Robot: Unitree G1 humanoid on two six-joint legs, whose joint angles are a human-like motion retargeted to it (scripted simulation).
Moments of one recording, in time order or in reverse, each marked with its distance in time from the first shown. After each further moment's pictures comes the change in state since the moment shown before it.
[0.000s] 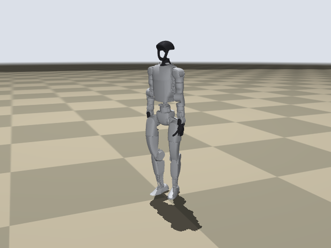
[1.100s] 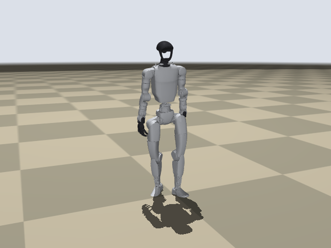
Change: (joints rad) left arm -0.020 0.019 0.009 0.031 -0.051 -0.007 0.148; right arm -0.014 -0.036 0.041 0.065 -0.053 0.006 -0.025; waist 0.116 -0.069 0.114; left_leg -0.276 -0.044 -0.142 0.084 -0.030 0.060; right_leg 0.128 -0.128 -0.507 0.022 -0.167 0.064
